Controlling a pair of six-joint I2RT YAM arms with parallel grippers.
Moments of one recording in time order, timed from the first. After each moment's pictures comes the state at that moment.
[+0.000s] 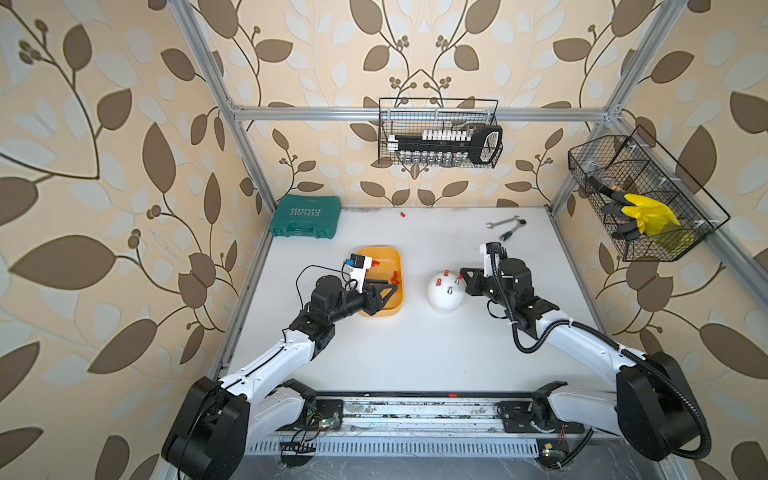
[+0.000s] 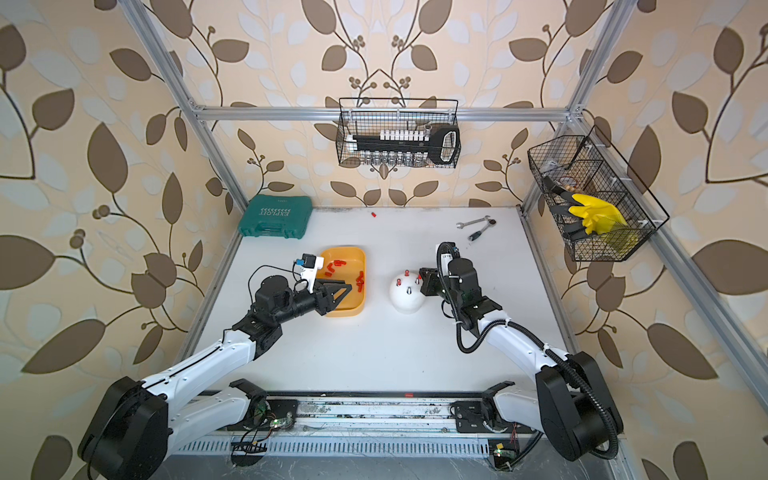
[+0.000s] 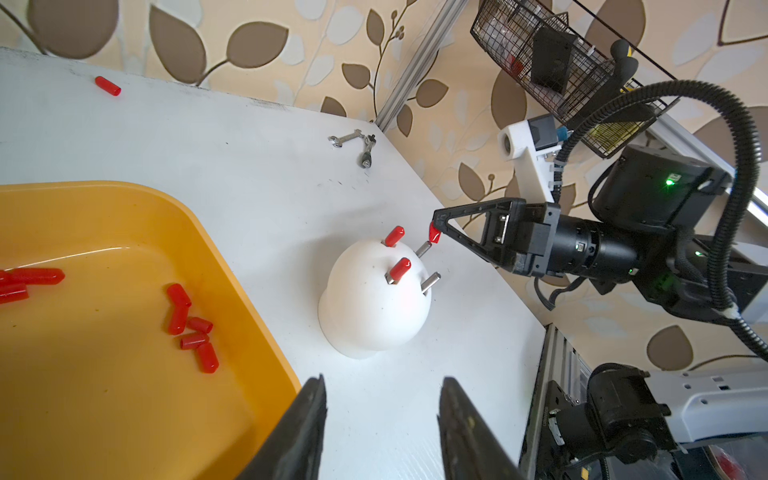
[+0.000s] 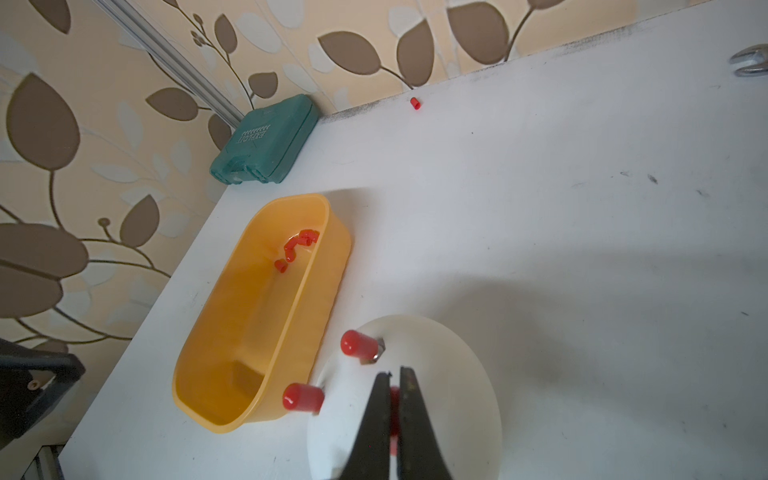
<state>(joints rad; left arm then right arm) -0.39 1.05 0.44 0.39 0.55 -0.48 0.36 1.24 0.61 0.19 -0.15 0.47</state>
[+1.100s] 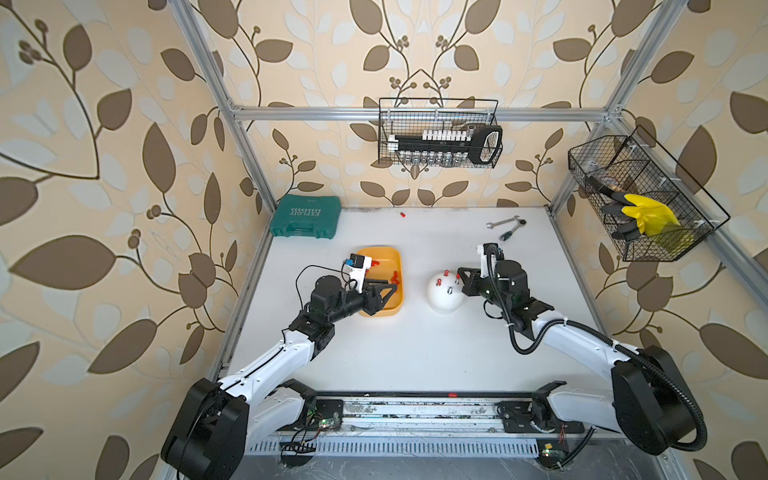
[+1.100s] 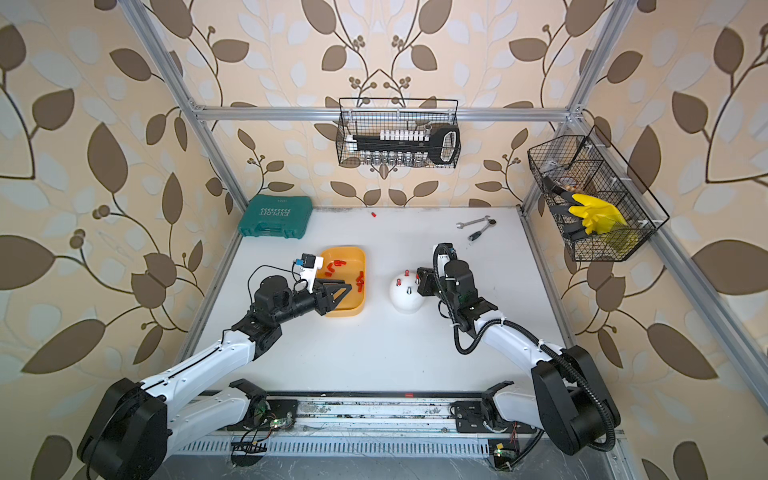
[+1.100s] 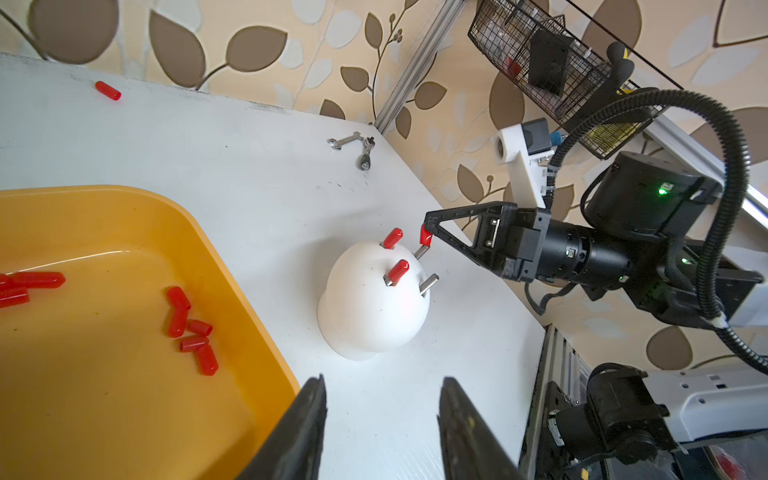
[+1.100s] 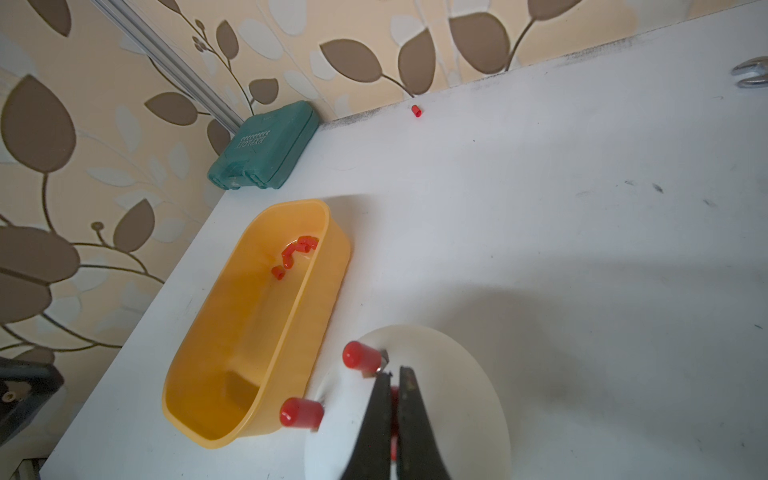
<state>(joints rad) -0.39 1.05 0.44 0.39 0.55 -0.47 0.39 1.26 0.59 0.25 -0.10 0.47</state>
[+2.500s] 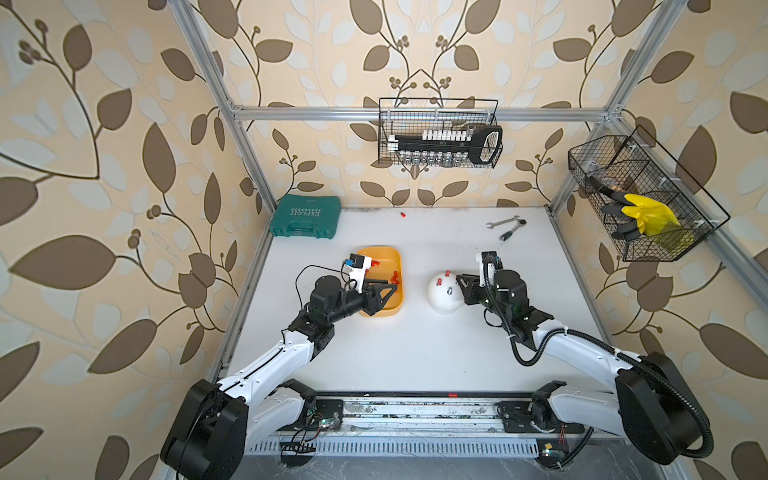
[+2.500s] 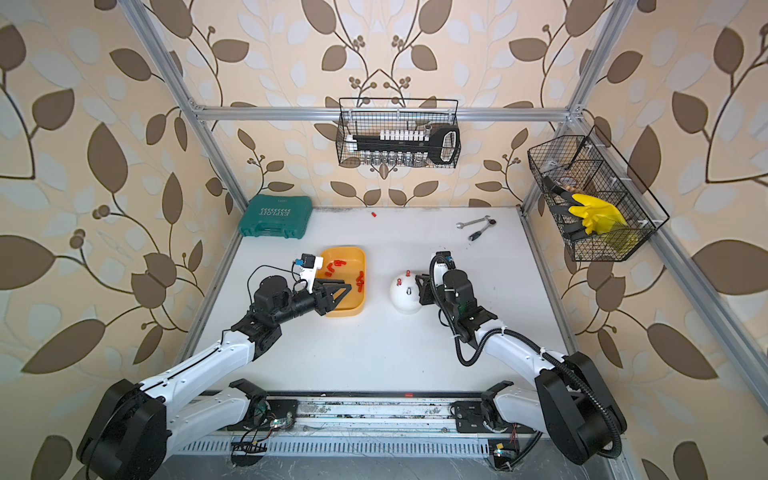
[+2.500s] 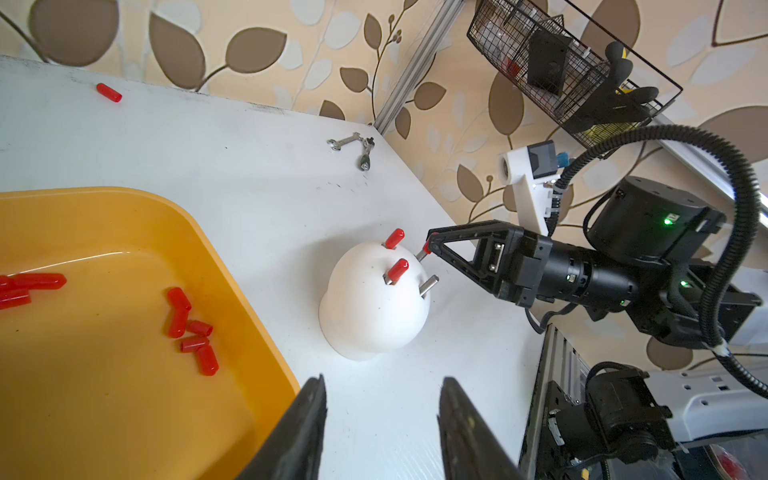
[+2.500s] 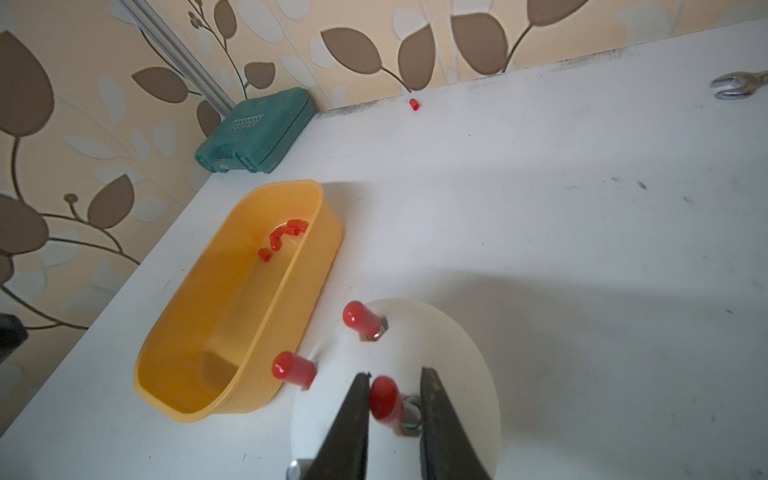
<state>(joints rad) -0.39 1.04 0.44 0.38 0.55 -0.47 0.43 1.21 0.51 0.29 -0.04 0.41</state>
